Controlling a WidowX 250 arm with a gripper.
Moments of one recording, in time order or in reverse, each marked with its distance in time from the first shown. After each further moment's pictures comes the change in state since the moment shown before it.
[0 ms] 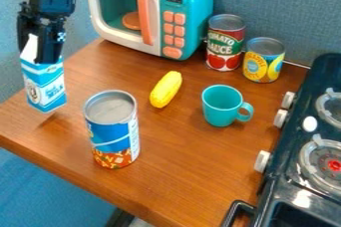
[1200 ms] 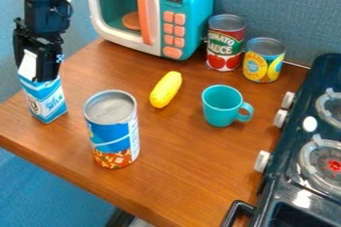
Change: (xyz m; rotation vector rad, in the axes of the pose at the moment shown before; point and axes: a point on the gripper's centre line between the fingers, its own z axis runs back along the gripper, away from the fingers) arm 0.002 0.004 -0.026 0.058 -0.107 0.072
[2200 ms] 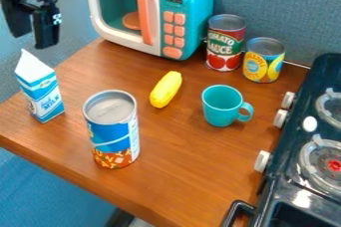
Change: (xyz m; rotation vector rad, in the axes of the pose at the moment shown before) arm -0.011 -0.010 0.059 0.000 -0.186 0.076
